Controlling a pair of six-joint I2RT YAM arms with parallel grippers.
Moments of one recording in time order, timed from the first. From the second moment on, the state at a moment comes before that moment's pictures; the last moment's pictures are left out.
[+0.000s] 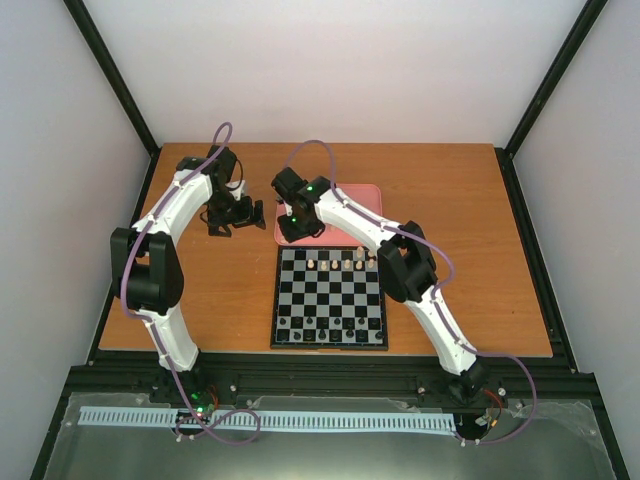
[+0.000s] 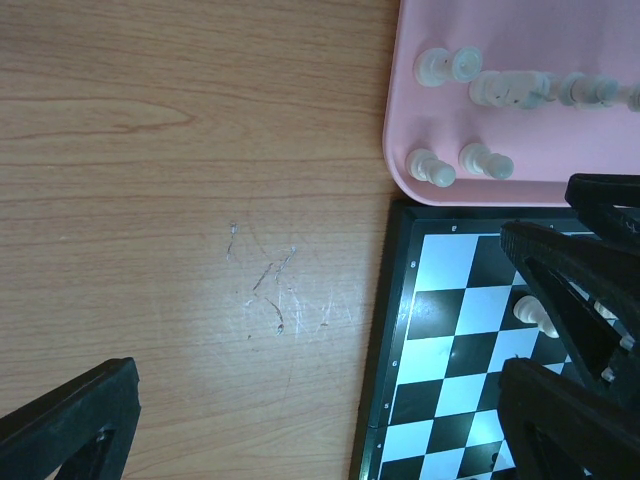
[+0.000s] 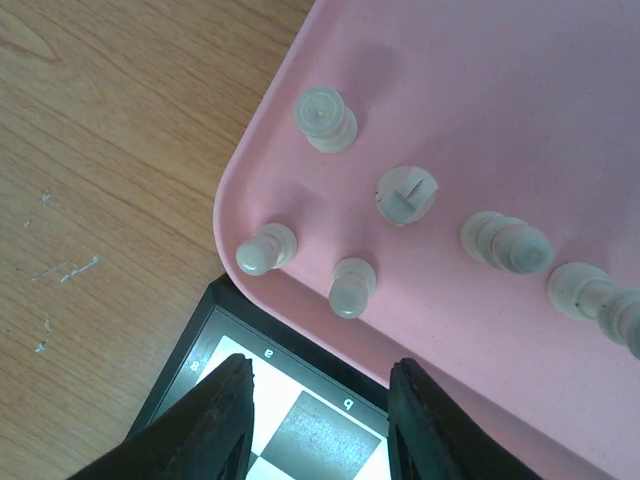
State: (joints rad) left arm -0.16 1.84 1.58 -1.17 0.24 -0.28; right arm 0.79 2.41 2.21 -1.02 -0.06 0.30
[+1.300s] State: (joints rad) left arm -0.16 1.84 1.58 -1.17 0.24 -0.28; right arm 0.75 2.54 2.29 -0.99 -0.11 0.29
